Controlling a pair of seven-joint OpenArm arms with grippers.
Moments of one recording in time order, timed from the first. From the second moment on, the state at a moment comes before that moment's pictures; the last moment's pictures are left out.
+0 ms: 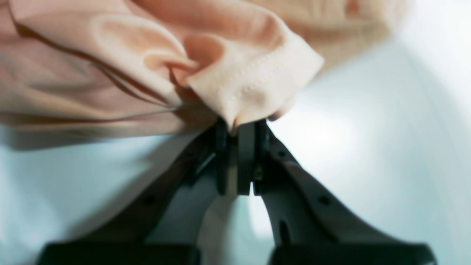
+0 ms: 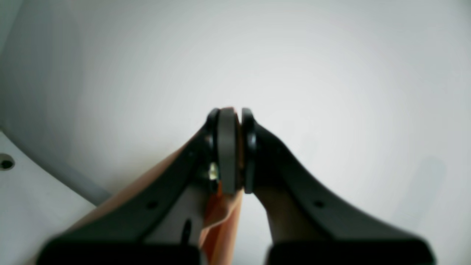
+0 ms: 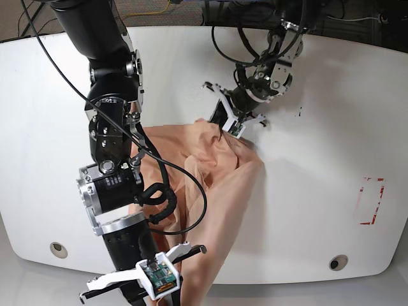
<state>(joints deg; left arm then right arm) 5.7 -4.1 15.7 81.9 -5.7 -20.5 20.0 34.4 1.2 -9.0 114.0 -15.8 21.5 -28.5</state>
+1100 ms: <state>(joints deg) 11.2 -14.7 -13.9 112.1 -5.4 -22.2 30.3 35.4 5.3 -2.6 110.8 -16.0 20.9 -33.8</state>
